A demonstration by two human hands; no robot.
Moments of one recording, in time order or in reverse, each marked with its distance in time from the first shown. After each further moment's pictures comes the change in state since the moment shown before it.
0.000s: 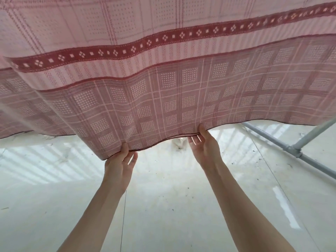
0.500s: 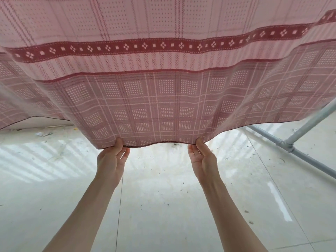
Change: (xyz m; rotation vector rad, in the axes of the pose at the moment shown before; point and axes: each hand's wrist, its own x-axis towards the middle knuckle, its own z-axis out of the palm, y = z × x) left_hand 0.004 0.001 0.001 0.083 0.085 0.032; right_hand -0.029 0.010 -0.040 0.009 0.047 -0.063
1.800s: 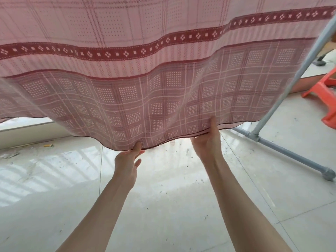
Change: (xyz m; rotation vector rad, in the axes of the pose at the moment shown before) left_hand -0.035 -0.061 0.083 0.311 -0.097 -0.174; right_hand 0.007 -0.099 0.001 0.045 -0.160 -0.176
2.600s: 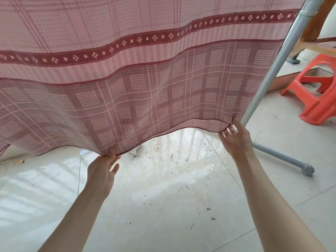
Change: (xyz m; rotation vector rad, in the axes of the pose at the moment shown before) left_hand 0.017 0.002 0.012 -0.048 -0.017 0.050; right_hand 0.030 -0.127 -0.068 -0.079 0.277 -0.118
